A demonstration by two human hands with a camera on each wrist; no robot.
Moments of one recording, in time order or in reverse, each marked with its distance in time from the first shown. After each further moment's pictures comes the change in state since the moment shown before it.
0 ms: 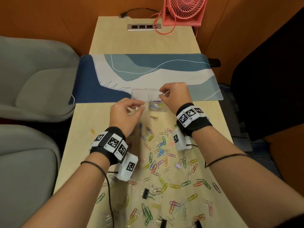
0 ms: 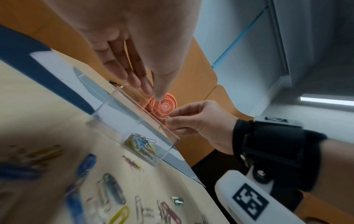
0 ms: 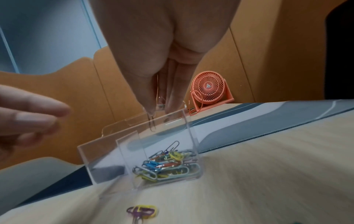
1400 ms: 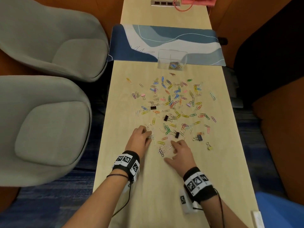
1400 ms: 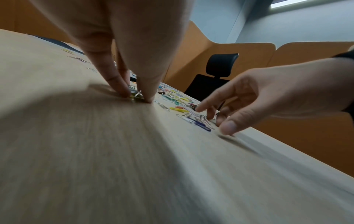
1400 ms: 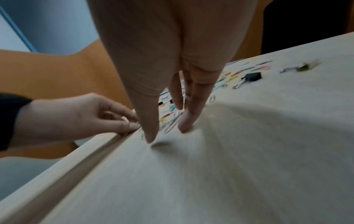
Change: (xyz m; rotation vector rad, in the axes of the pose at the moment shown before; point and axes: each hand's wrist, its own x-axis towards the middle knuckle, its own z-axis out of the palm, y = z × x) left_hand -0.321 -0.023 -0.075 0.390 -0.345 -0.019; right_hand -0.425 -0.085 0.030 0.003 -0.440 0.333
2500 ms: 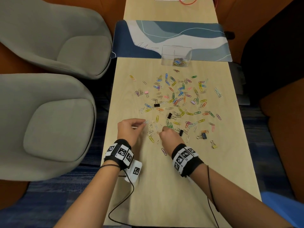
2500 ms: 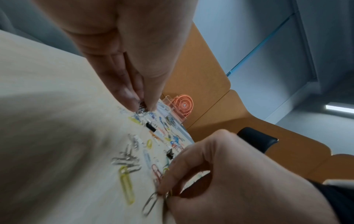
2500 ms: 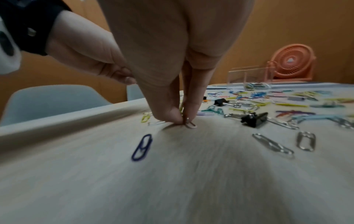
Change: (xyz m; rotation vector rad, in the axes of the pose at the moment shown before) left_hand 0.016 -0.004 -0.051 -0.533 0.202 -0.416; right_hand 0.055 -0.060 -0.002 -0.545 -0.150 -0.312
